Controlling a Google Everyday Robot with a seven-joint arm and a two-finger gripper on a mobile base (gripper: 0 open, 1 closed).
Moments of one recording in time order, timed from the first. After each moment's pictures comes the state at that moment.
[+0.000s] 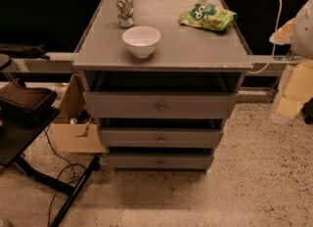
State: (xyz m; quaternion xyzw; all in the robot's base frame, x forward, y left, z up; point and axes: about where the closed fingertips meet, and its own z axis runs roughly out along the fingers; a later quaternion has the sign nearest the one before) arm 0.438 -0.217 0.976 -0.60 0.78 -0.03 0.16
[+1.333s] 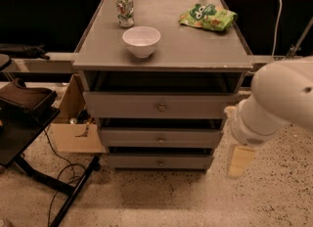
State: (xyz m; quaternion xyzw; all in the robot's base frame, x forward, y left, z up) arm 0.447 -0.195 0.765 -0.65 0.75 -0.05 0.13
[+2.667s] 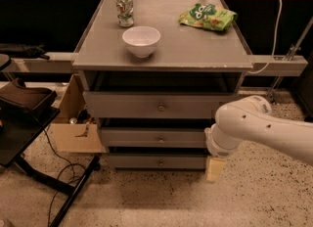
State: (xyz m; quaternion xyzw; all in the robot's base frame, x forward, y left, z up) arm 0.505 -0.176 0.589 -0.66 0.74 -0.01 0.10
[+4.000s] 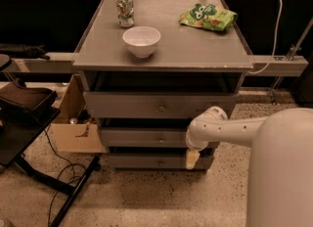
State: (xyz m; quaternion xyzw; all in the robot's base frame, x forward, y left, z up) arm 0.628 -0.148 0.442 -0.66 0.73 -0.05 0.14
